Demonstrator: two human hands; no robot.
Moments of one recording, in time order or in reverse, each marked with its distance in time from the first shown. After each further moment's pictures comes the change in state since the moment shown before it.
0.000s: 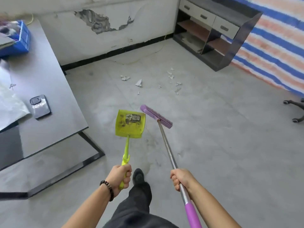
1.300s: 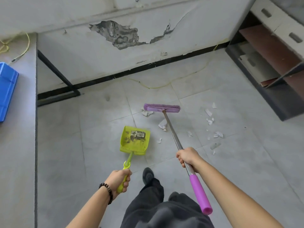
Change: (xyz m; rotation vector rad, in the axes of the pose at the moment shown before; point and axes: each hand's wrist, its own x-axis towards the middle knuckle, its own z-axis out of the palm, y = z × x) left_hand 0.464 0.687 -0.007 -0.116 0.212 -0.217; right_hand 0.421 -0.848 0.192 -0.529 -0.076 -0.112
